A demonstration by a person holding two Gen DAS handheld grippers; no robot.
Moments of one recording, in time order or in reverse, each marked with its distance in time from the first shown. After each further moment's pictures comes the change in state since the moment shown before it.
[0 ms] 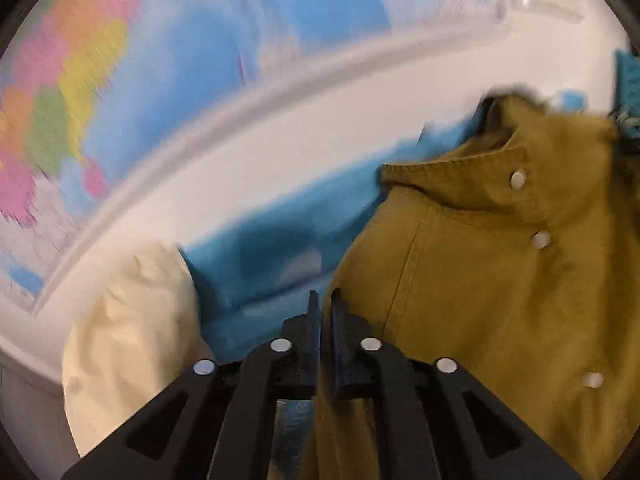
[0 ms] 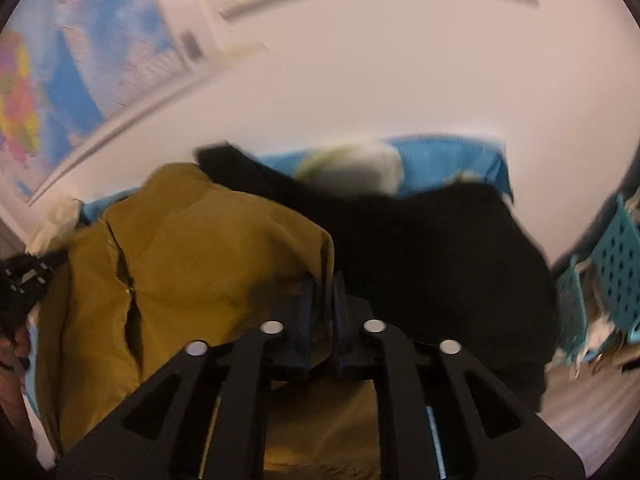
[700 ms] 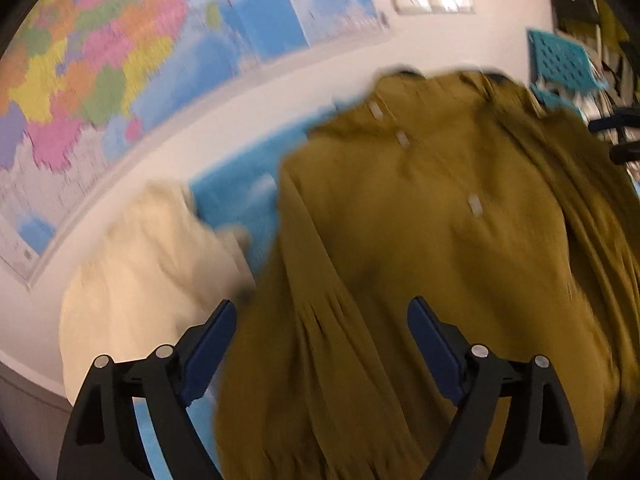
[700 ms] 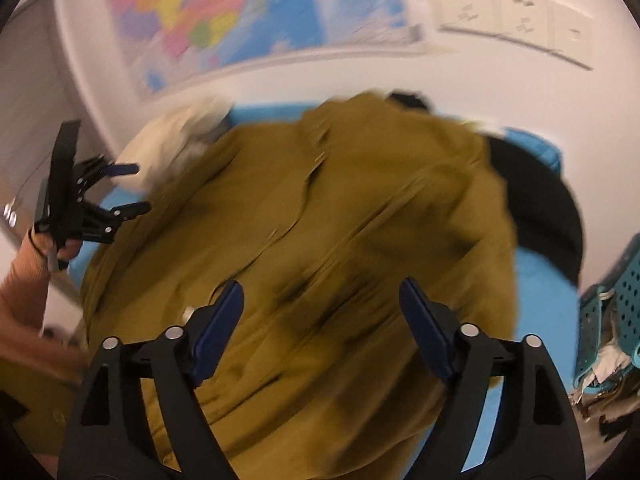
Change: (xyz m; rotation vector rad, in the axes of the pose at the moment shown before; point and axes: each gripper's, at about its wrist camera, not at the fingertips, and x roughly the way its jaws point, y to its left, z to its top) left arm -0.133 -0.018 -0.150 0.108 -0.085 -0.159; right arm -0.126 0.114 -0.155 -0.390 0.011 0.214
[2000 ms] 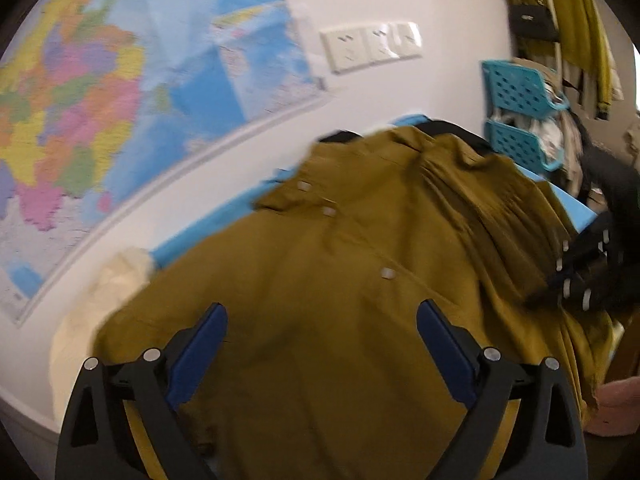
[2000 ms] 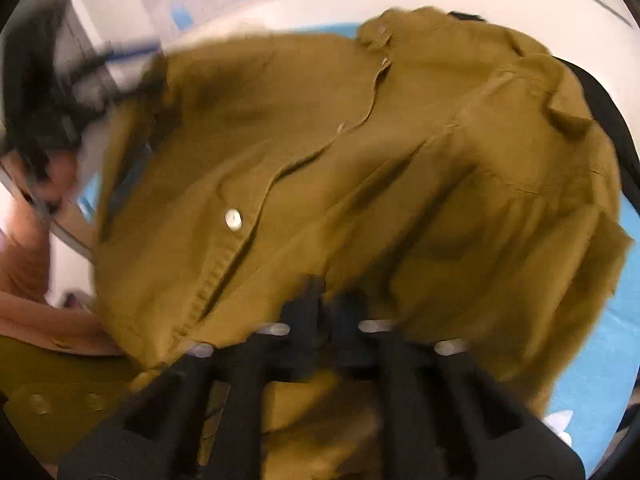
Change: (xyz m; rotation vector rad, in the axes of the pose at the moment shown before) left arm -0.047 -0.074 0.046 0.044 -0.182 -0.090; right arm -0.002 0.011 -0.029 0.103 0.059 0.158
